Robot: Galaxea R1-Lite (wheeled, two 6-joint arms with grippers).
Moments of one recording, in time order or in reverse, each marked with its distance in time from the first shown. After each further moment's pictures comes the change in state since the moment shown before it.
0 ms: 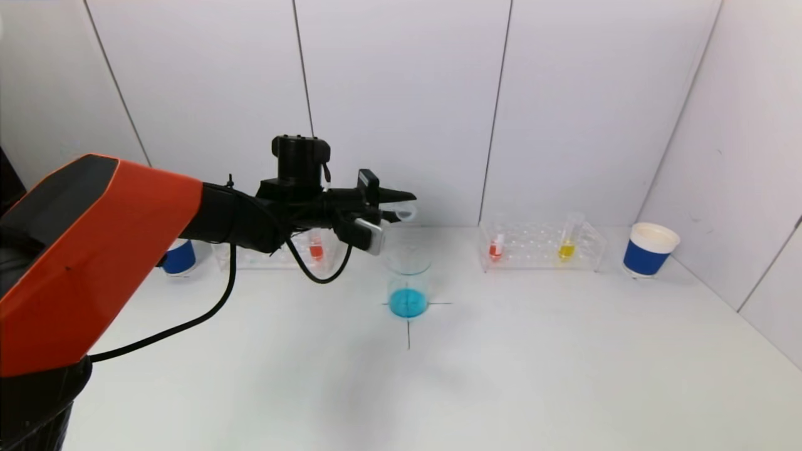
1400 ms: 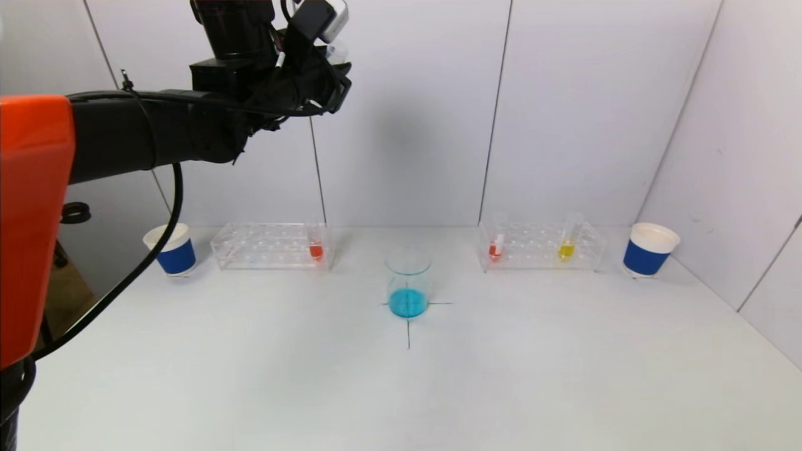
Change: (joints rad) left arm 0.011 -0.119 -0.400 0.101 0.784 -1.092; right arm 0.000 0.000 0.000 0.000 0.000 0.000
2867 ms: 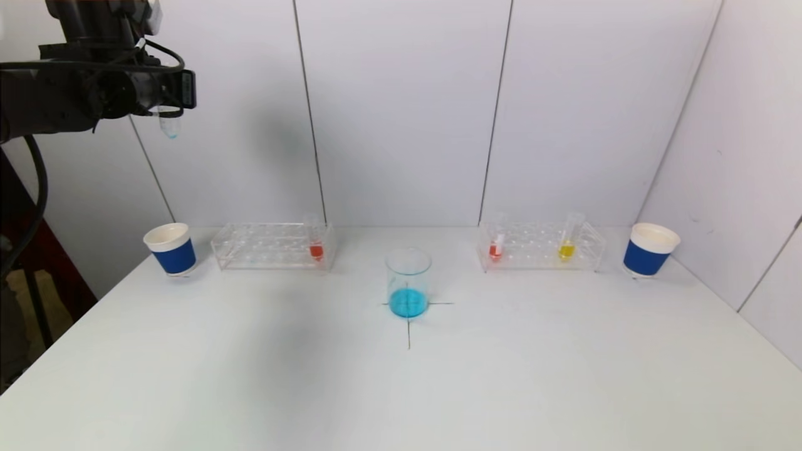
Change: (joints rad) left arm 0.367 -0.093 0.021 0.302 0.316 -0.412; right arm 0.000 0.000 0.000 0.000 0.000 0.000
